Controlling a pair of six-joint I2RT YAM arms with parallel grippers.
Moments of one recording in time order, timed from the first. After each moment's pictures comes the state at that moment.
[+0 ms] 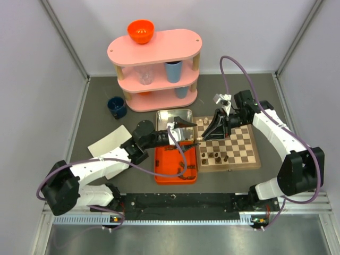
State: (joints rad) left arm -0.85 1.22 0.70 0.60 0.57 0.30; right arm 0.25 1.43 1.16 -0.98 -1.46 -0.81
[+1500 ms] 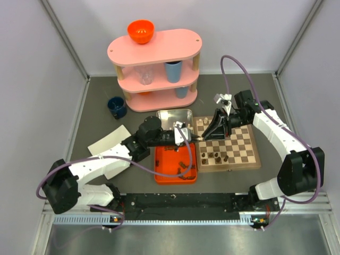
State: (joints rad) left arm -0.87 1.25 0.80 0.33 0.61 0.37; right arm 0.24 1.43 1.16 -0.99 -1.46 -0.80
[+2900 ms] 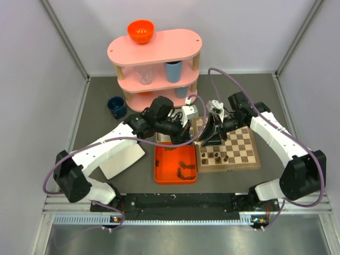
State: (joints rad) left arm -0.80 1.41 1.24 -0.47 0.66 0.02; right arm 0.34 1.39 1.16 -0.99 -1.33 -0.88
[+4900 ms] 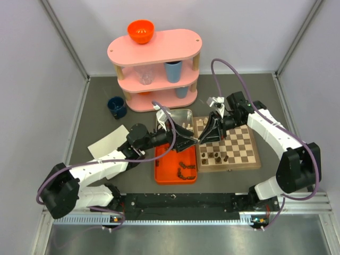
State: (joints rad) left arm -0.80 1.19 0.61 0.73 0.50 -0.62; right arm 0.33 1.46 1.16 -0.97 -1.46 -0.80
